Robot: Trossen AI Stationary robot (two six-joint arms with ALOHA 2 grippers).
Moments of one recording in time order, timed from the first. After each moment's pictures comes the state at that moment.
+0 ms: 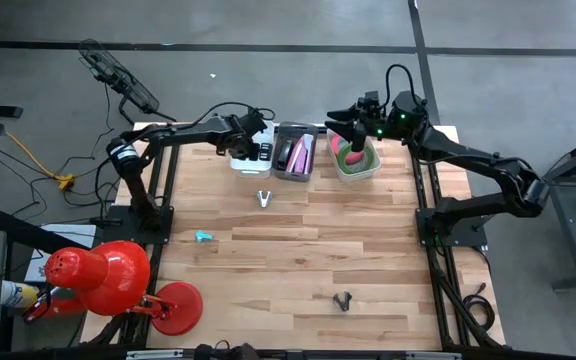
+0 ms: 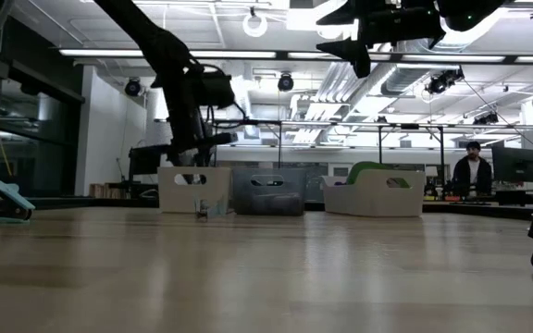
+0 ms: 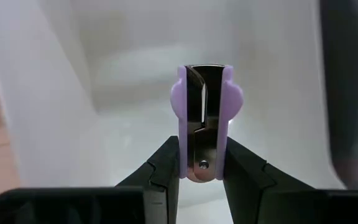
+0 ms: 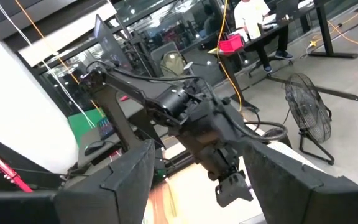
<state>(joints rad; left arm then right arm) 0.61 1.76 1.21 -0.63 -0.09 -0.76 -0.66 1.22 0.90 0.33 -0.47 0.46</state>
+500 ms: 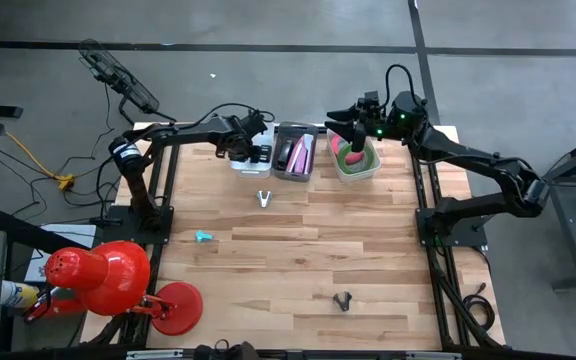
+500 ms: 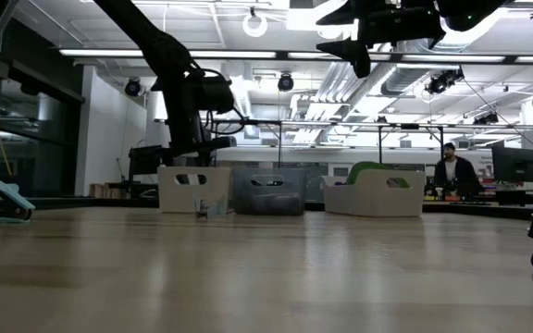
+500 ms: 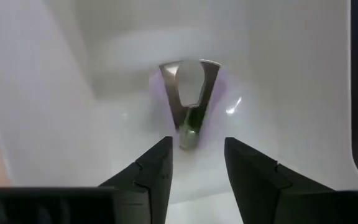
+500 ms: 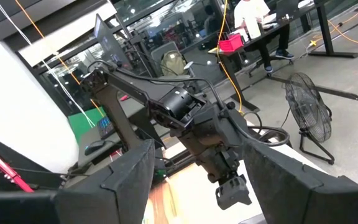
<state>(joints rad) 0.62 1.79 1.21 -0.65 -0.06 -0.78 -0.66 1.22 0.90 0.33 -0.47 0.46</state>
